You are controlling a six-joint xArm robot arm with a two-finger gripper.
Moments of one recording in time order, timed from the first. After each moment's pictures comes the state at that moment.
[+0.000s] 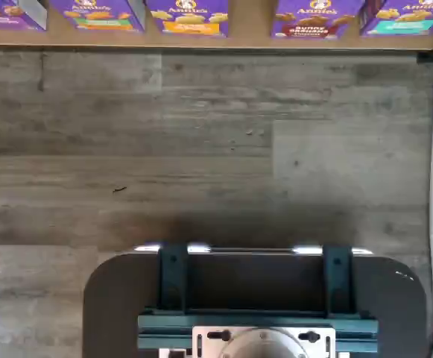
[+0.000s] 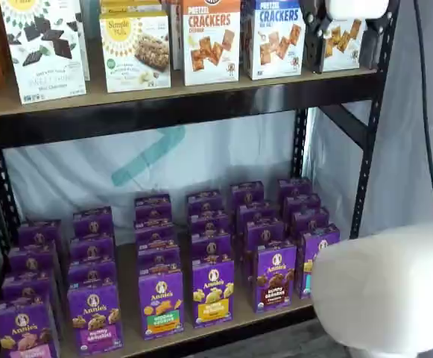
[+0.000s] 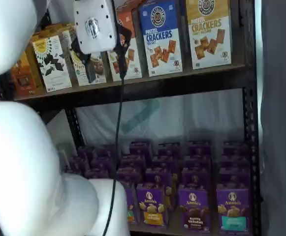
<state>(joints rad) 0.01 -0.84 -1.15 0.04 2.00 0.03</state>
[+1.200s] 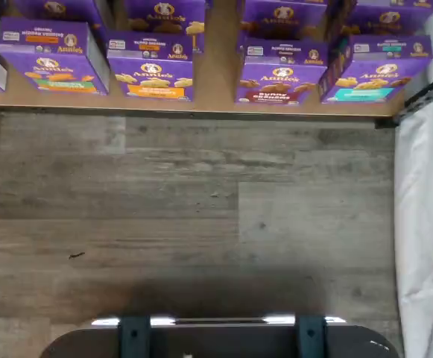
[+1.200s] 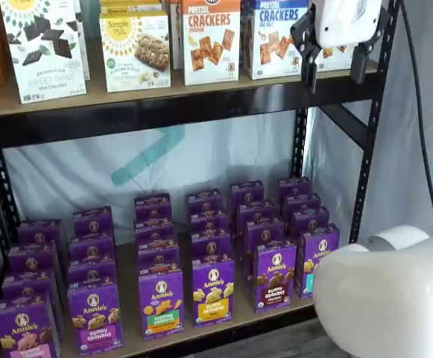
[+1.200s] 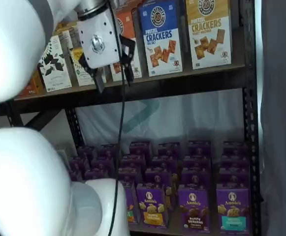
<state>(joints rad) 0.11 -0.95 -0.97 -0.06 1.79 0.11</state>
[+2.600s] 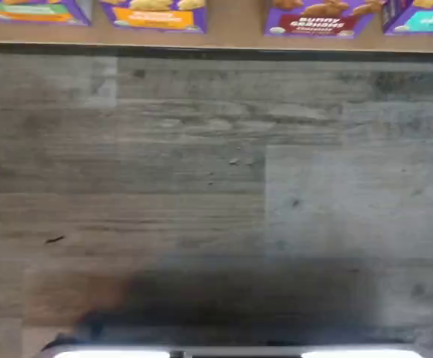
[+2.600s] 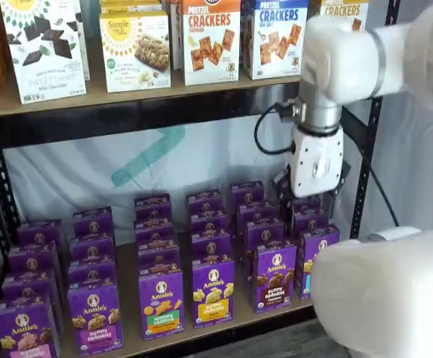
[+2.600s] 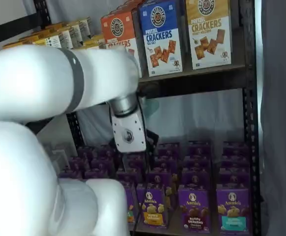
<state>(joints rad) 0.01 -0.91 -0.33 -0.03 1.21 0.04</state>
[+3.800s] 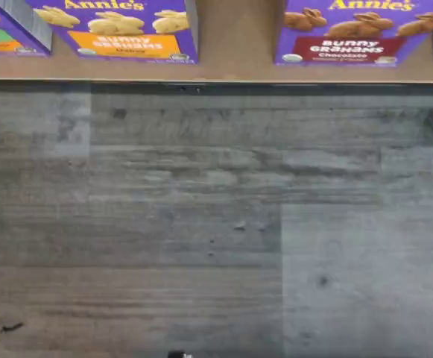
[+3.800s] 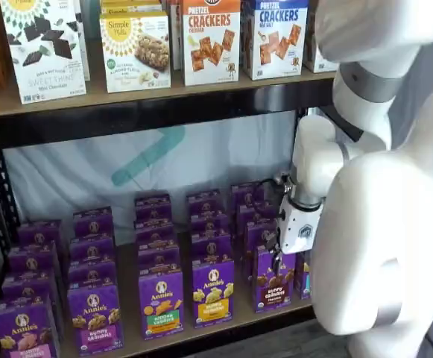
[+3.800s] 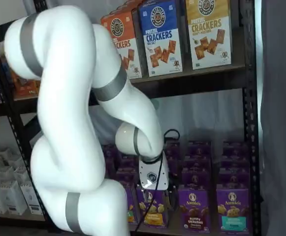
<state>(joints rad) -0.09 -0.16 -0.27 0.09 0.35 -0.17</state>
